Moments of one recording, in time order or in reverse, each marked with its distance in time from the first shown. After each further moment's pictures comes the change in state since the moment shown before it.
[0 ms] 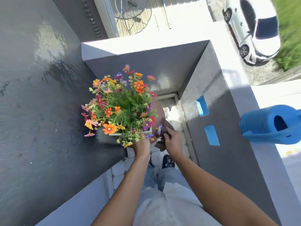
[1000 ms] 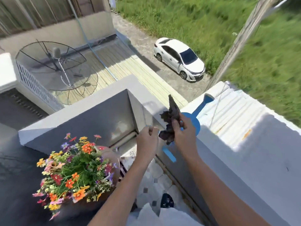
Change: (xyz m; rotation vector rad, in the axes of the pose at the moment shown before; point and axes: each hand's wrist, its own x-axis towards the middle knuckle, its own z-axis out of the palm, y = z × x) left_hand -0.203 0.065 0.170 0.559 -0.535 0.748; right_hand -0.088 -0.023 -0.309 0.609 0.714 -0.147
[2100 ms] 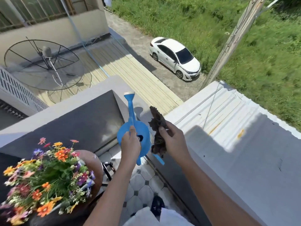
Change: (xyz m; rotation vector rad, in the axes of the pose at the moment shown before) left_hand 0.035 -0.024 0.053 -0.207 0.075 -0.144; right_hand 0.026 0.025 -0.048 0.056 -0.242 0.097
